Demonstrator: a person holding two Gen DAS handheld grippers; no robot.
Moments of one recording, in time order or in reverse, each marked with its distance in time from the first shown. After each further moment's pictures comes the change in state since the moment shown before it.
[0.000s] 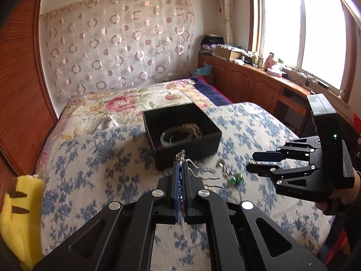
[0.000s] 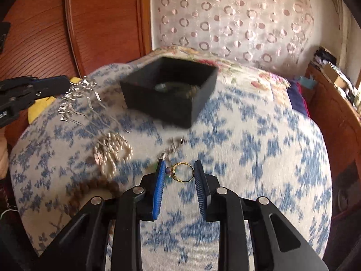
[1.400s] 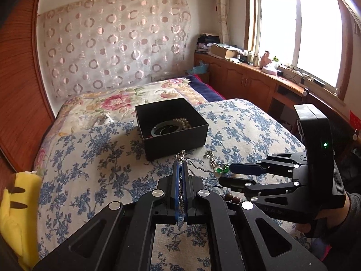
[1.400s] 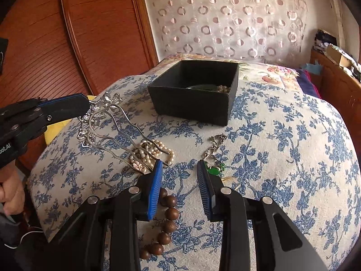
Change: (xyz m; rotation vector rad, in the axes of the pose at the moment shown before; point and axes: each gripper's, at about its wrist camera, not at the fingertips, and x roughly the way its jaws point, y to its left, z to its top) left arm -0.018 -0.020 -0.016 0.012 0.014 -0.016; right arm 0.002 0.032 -0.027 0.143 -0.042 0.094
